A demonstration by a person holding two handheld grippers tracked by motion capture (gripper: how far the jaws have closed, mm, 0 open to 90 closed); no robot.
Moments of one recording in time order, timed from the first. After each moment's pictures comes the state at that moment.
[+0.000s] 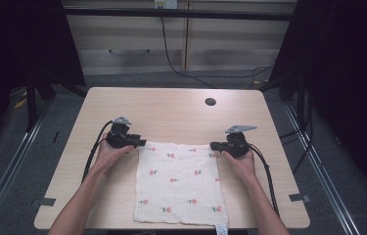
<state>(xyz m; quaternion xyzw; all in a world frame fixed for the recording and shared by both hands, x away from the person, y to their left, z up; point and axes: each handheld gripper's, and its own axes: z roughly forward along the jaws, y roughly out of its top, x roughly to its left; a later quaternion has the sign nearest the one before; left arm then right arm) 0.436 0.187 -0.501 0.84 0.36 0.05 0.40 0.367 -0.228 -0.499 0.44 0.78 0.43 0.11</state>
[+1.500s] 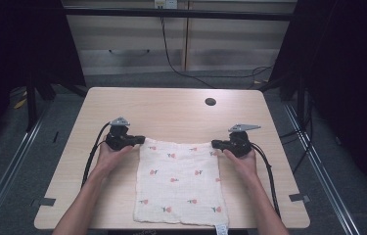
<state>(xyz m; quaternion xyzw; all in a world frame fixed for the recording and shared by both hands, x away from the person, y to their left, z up) 0.423 0.190 -0.488 0.82 0.35 0.05 0.45 0.363 -0.232 -0.490 0.44 0.77 0.45 0.11</state>
